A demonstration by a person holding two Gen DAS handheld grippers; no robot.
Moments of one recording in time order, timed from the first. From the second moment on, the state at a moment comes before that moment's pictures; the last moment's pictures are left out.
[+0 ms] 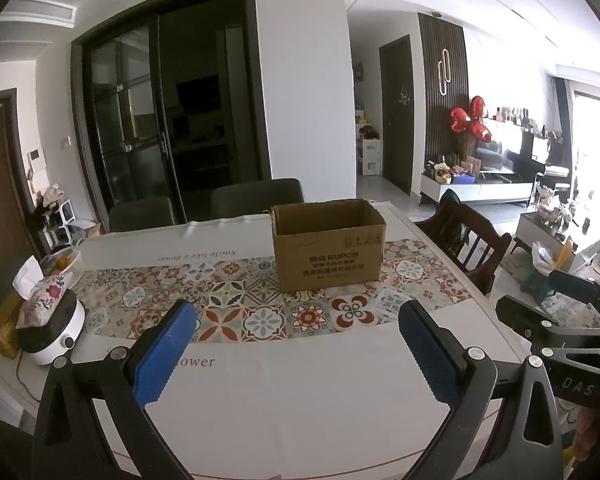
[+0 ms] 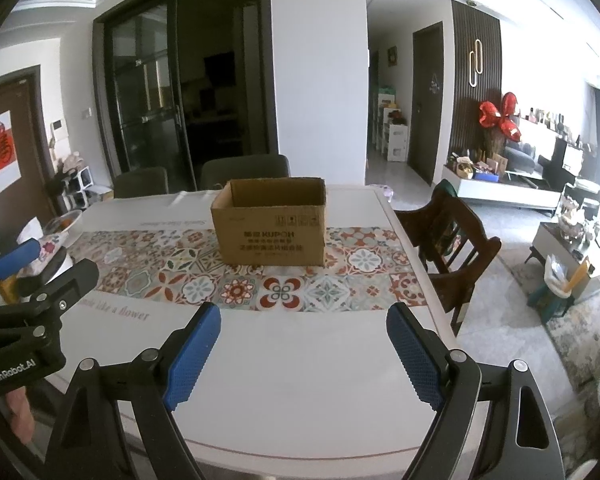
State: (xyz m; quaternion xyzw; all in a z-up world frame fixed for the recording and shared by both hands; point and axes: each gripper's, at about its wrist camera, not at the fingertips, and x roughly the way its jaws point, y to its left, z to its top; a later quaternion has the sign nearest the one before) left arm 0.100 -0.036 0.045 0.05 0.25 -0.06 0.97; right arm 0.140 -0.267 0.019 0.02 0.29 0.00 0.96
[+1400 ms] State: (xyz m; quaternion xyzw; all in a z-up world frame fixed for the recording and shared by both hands) left arm 0.082 -0.036 0.063 0.06 0.24 -0.06 0.97; right arm 0.134 -0.262 0.021 0.01 0.28 0.00 0.96
